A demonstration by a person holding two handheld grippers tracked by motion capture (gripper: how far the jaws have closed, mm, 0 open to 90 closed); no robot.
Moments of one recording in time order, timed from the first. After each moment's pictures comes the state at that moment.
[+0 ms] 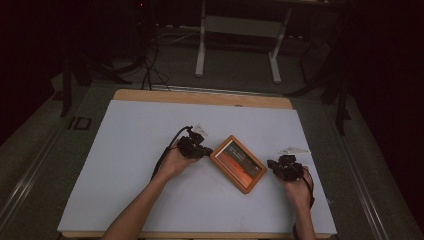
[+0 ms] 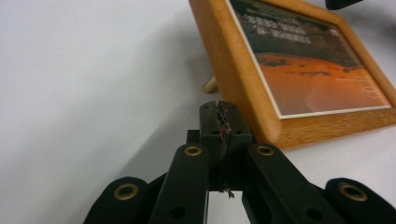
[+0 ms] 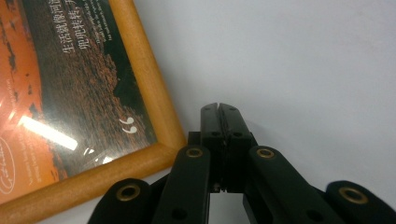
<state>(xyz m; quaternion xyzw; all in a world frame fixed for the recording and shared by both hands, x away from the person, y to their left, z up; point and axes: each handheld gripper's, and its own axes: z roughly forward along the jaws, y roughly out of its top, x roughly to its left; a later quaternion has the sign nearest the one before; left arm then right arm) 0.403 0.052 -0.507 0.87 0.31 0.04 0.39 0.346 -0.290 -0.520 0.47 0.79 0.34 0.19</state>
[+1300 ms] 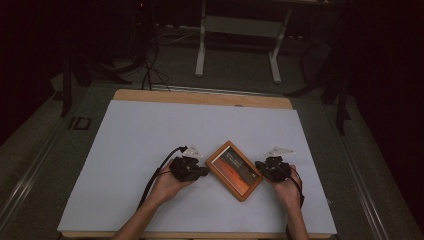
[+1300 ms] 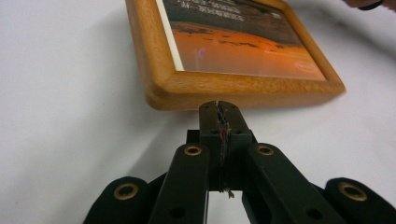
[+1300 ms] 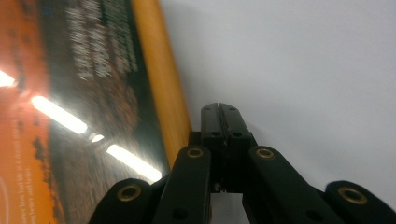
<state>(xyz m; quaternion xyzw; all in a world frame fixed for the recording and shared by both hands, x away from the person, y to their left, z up) 0.327 0.062 -0.507 0.87 0.28 0.04 0.40 0.344 -0.253 -0.522 0.43 0.82 0.34 0.18</state>
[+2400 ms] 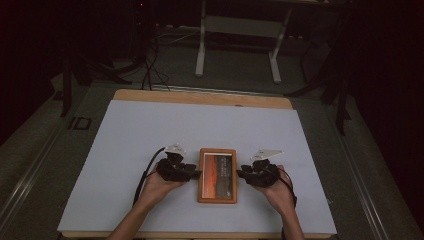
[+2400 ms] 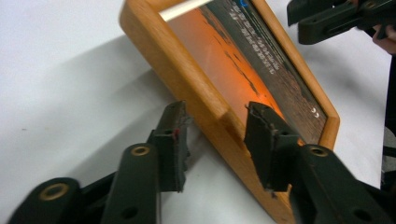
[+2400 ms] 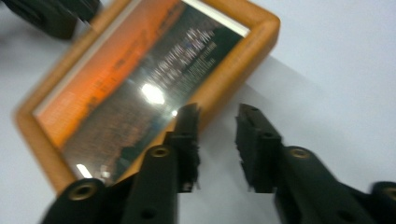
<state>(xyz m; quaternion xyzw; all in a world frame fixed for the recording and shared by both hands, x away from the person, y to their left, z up) 0.326 0.098 -0.517 0.82 0.37 -0.02 0.44 0.320 -0.213 -0.496 0.36 0.85 0.37 0.10</state>
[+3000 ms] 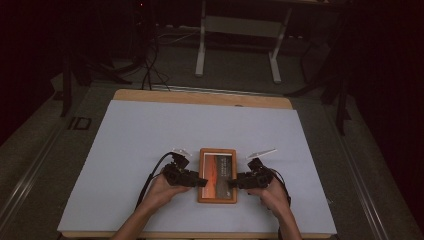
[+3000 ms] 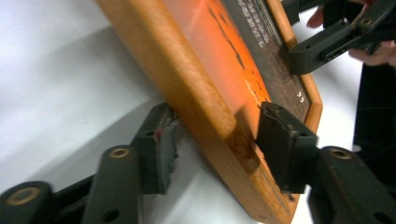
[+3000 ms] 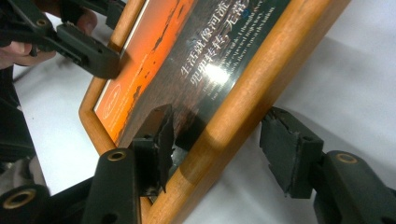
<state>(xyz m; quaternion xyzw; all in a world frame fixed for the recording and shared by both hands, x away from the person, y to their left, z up) 0.331 0.090 -0.533 0.82 0.39 -0.10 0.42 0.333 -0.205 -0.521 0.40 0.84 0.37 -0.07</state>
